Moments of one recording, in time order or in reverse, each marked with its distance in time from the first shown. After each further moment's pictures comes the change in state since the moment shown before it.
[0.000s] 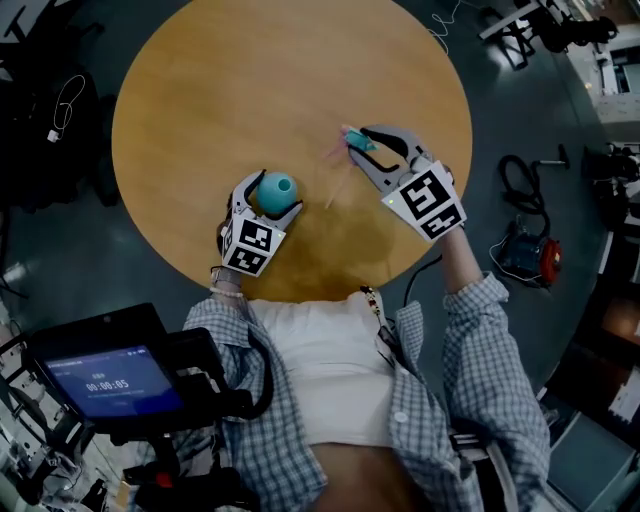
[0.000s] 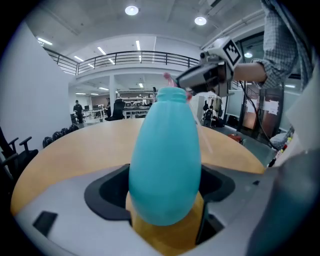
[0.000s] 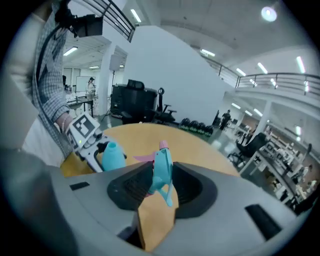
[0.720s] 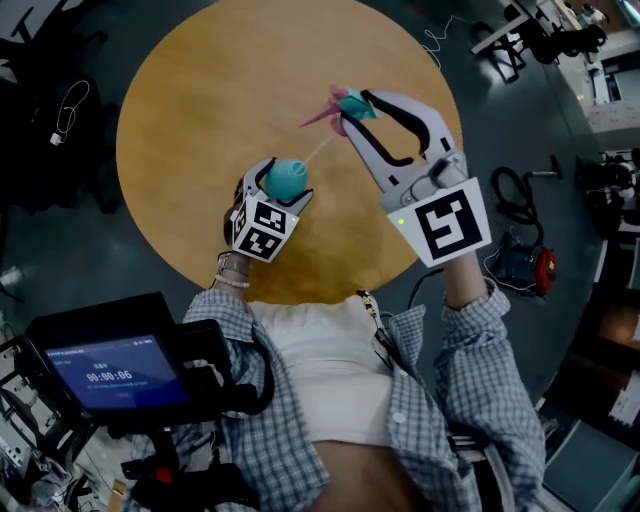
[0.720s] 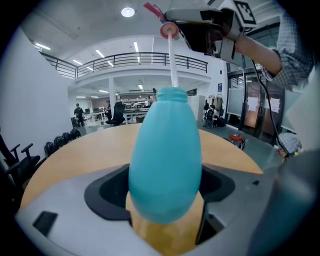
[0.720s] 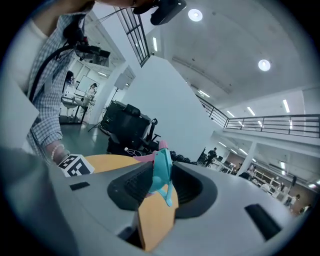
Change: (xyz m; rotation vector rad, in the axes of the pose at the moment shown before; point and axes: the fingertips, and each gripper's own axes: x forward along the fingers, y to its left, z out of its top) left arm 0.008 -0.009 0.055 0.030 0.004 0.024; right arm -0.092 -0.008 0.157 -0.211 -0.338 -0.219
